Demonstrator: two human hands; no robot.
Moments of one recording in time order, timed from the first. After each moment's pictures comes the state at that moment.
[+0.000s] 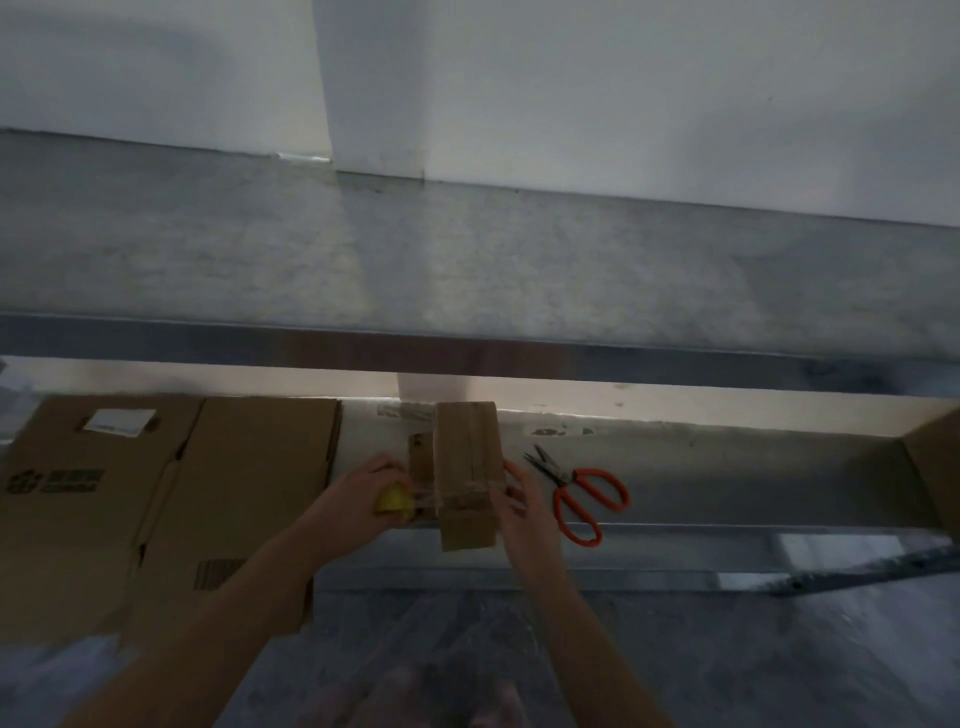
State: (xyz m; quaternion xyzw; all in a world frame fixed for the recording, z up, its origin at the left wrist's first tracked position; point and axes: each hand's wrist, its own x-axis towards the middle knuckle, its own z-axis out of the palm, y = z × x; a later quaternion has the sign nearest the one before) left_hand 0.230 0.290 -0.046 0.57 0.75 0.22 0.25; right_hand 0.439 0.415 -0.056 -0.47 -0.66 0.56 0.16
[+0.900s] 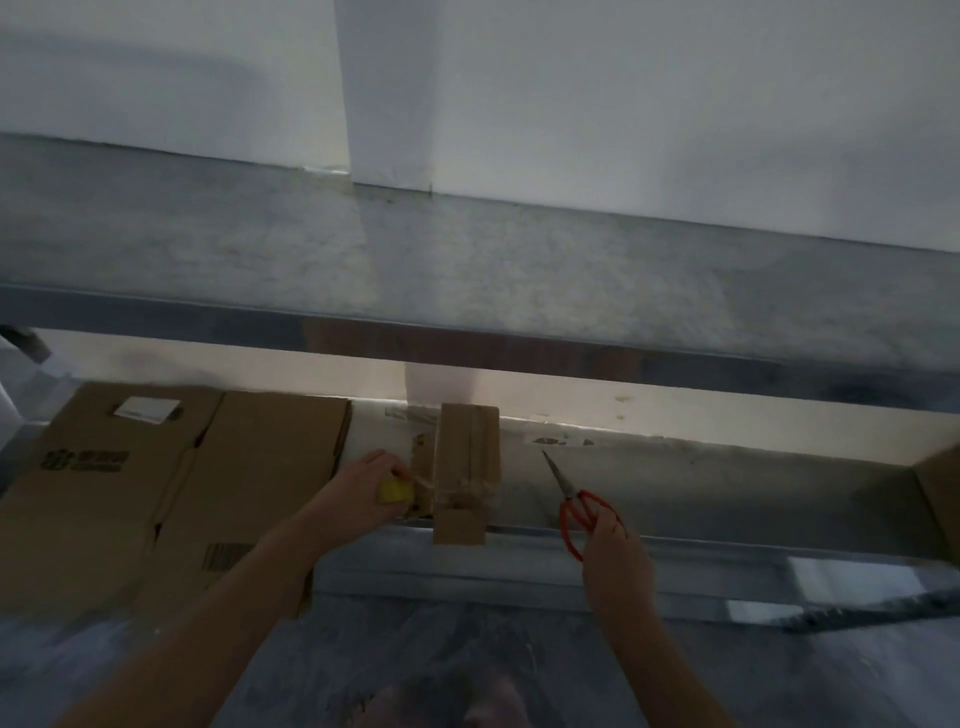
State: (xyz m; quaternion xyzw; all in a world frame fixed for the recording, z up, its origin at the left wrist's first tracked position) left_hand 0.244 0.289 -0.029 0.50 0.80 0.24 0.25; right_hand 0.531 0.468 -0.069 -0.56 -0.81 0.16 -0.01
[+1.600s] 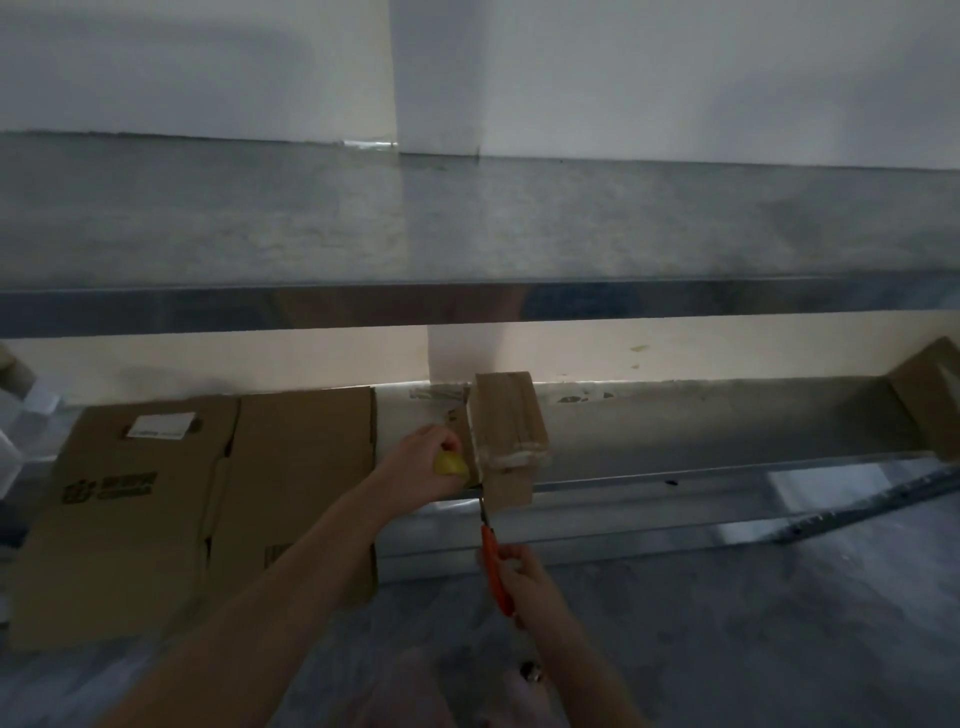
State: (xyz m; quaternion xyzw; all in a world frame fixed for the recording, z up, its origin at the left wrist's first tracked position) left_hand 0.227 0.289 -0.029 0.54 0.74 0.26 0.30; right_hand 0.444 0.280 -0.039 -0.59 -0.49 0.64 0.07
